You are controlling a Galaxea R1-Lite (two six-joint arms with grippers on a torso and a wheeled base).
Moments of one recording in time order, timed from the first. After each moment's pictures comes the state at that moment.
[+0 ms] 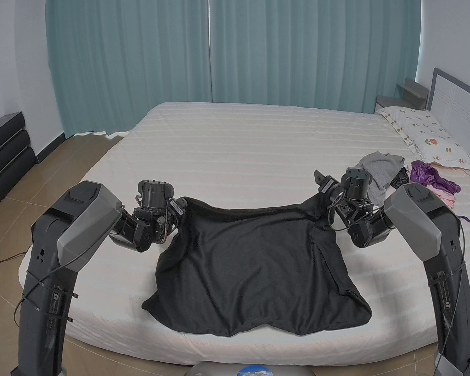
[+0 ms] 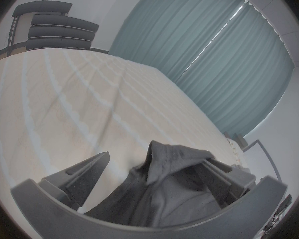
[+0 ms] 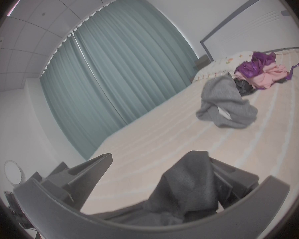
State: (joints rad) left arm -0.25 2.59 -1.54 -0.54 0.21 -0.83; right arm 0.22 2.67 -1.60 -0.96 -0.23 0.61
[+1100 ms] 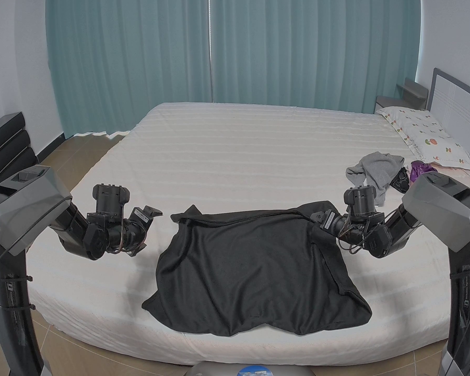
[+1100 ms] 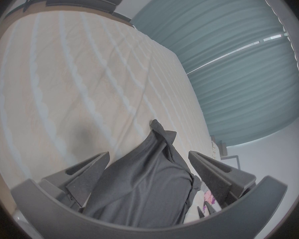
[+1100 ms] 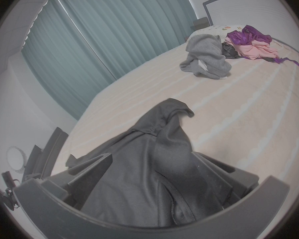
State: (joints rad) left arm -0.13 2.28 -1.04 -0.61 -0.12 -1.10; right arm 0.25 2.42 -1.18 -0.67 -0.08 0.63
